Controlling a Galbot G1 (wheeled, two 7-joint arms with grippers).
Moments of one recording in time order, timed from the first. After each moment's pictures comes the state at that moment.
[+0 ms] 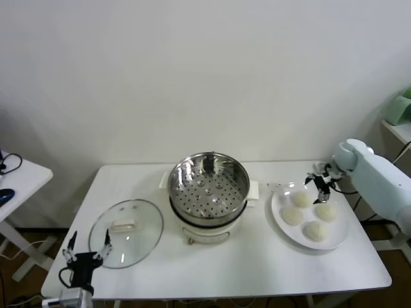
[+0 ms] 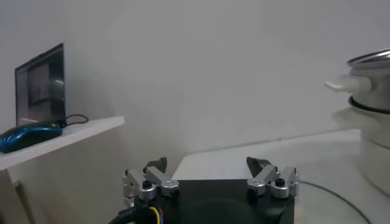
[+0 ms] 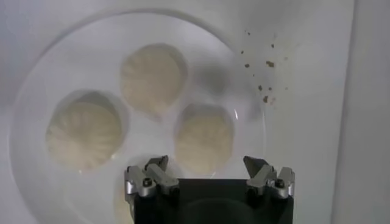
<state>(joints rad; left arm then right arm) 1.65 -1.41 -0.72 -1.90 -0.03 -0.08 -0.14 0.03 0.92 -0.62 0.64 -0.34 0.19 -1.12</state>
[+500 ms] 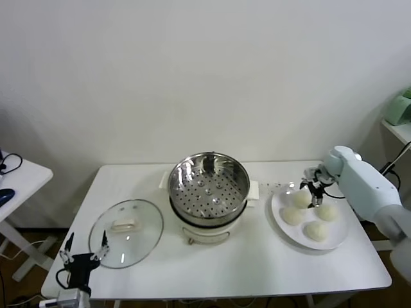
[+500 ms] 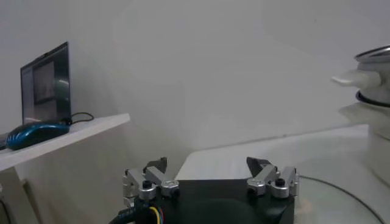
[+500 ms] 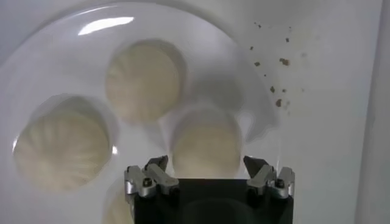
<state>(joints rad) 1.65 -1.40 -0.73 -1.89 -0.03 -0.08 -0.15 -0.01 1.00 -0.52 0.53 -0.44 0.20 -1.11</state>
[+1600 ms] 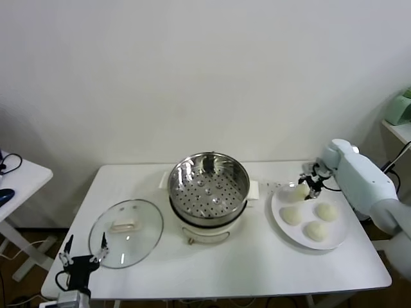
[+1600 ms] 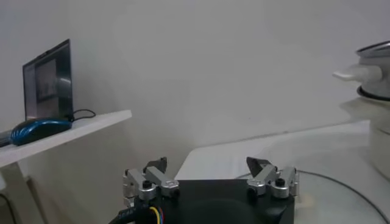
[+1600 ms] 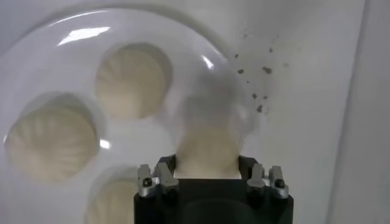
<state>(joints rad) 1.66 -1.40 -0.73 -1.89 -0.03 -0.08 -0.15 0.11 0.98 -0.59 0.65 -0.47 0.28 -1.14</state>
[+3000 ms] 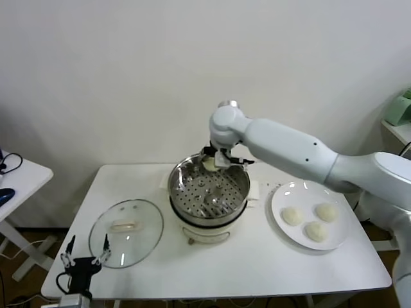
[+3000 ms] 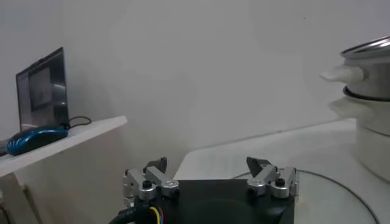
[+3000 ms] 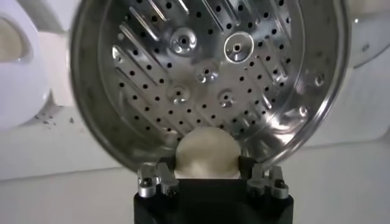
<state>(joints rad) 1.69 -1.40 -0.72 -1.93 0.01 -0.08 -0.15 0.32 1.28 -0.94 1.21 -0.75 0.54 -1.14</state>
